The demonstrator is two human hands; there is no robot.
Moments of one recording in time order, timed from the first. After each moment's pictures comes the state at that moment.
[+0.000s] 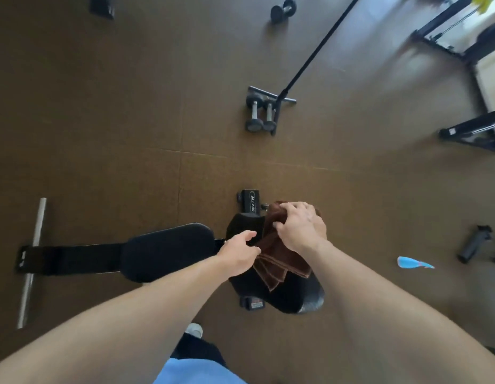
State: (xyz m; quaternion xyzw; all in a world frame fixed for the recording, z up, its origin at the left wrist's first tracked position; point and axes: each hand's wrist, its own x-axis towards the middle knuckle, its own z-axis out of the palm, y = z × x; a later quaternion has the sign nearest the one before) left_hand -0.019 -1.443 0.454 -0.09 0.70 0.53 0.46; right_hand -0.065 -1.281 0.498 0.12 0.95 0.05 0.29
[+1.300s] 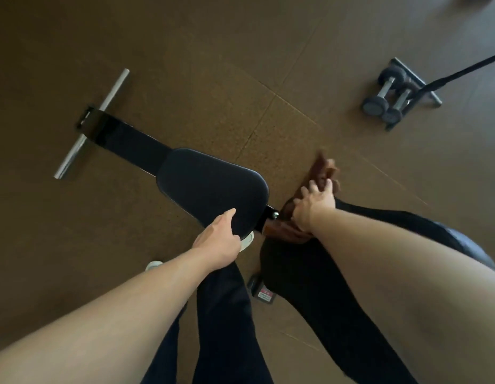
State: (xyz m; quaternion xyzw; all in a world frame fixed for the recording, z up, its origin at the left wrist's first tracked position) left_hand 0.082 -1.490 0.275 -0.33 0.71 0.48 0.39; right_hand -0.090 -1.344 0.260 -0.33 0.70 0.48 0.42
